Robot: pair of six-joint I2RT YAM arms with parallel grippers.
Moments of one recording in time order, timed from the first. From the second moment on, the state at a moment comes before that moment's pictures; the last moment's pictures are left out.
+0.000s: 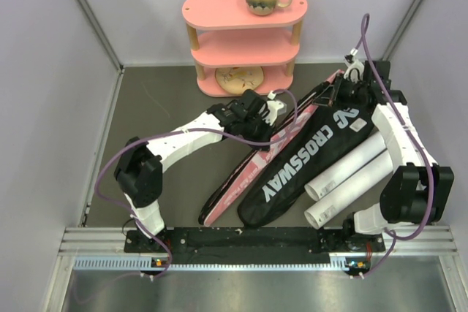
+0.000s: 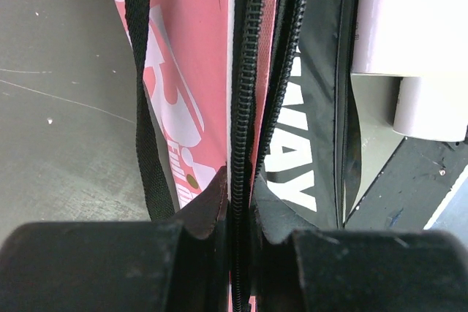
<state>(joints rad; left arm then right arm) -0.81 1.77 1.48 -0.60 0.32 -0.11 -0.03 1.46 1.29 -0.55 -0.65 0.35</state>
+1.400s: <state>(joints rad) -0.75 1.72 1.38 -0.54 0.46 -0.13 0.25 1.13 0.91 -0.25 -0.53 0.56</state>
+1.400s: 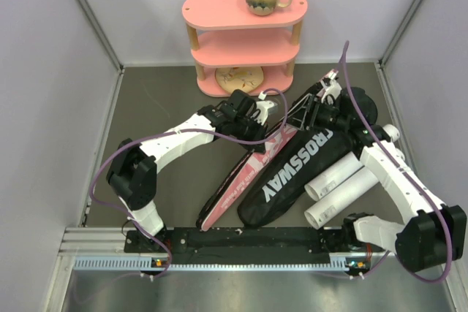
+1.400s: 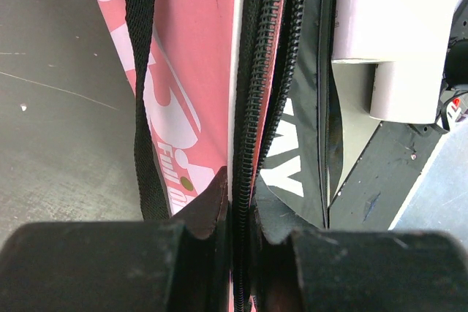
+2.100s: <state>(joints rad) -0.75 1.72 1.38 -0.54 0.46 -0.13 0.27 1.25 0.92 -0.19 -0.60 0.57</state>
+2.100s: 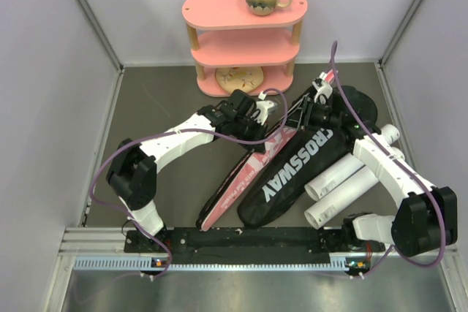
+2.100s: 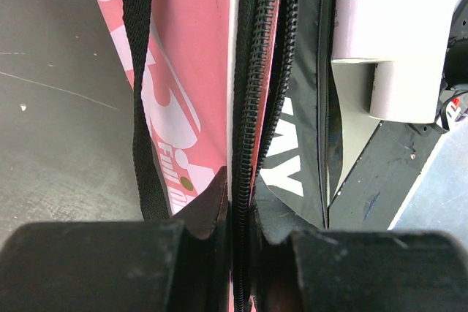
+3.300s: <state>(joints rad) -0.72 1.71 1.38 -0.54 0.54 -0.16 0.36 1.27 0.95 -0.22 -0.44 0.54</state>
